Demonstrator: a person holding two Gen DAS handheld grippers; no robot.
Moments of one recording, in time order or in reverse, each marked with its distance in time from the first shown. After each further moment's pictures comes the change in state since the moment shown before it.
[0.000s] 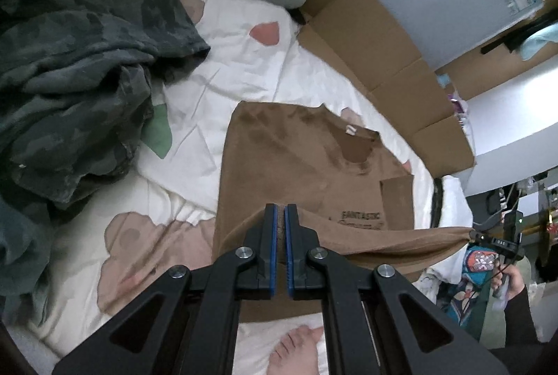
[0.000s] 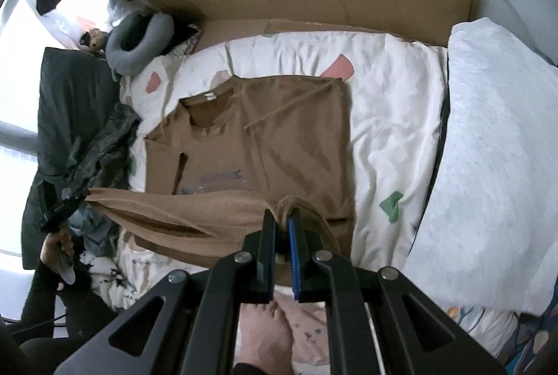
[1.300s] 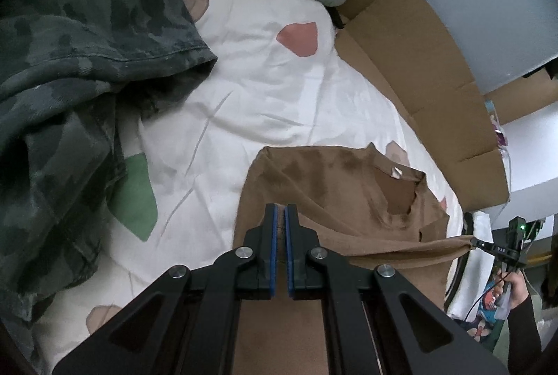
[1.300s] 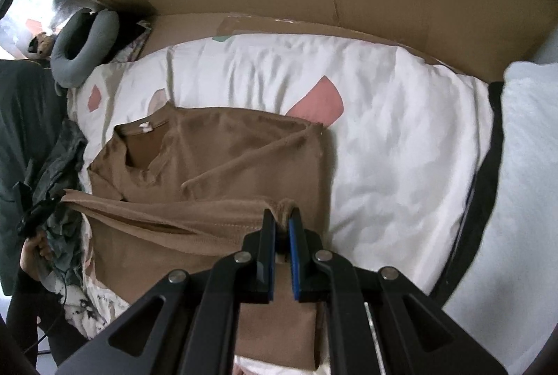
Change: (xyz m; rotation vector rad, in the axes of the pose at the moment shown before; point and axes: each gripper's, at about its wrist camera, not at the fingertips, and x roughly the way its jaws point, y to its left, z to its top) left arm 0.103 0.028 0.082 -0.053 0.000 0.049; right arm 0.113 -0.032 0.111 0.008 0.048 -0.107
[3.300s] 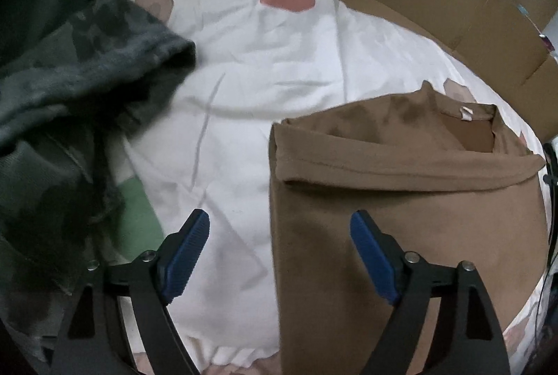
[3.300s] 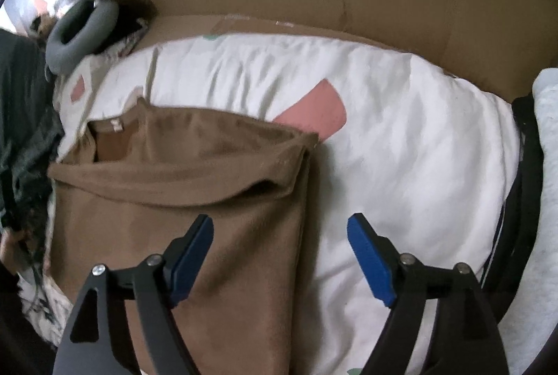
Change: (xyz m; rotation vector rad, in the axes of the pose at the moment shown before) left arm 0.075 -0.015 -0.030 0.315 -0.015 0.311; right arm 0.057 -0.005 -0.016 -0.113 -0.144 -0.068
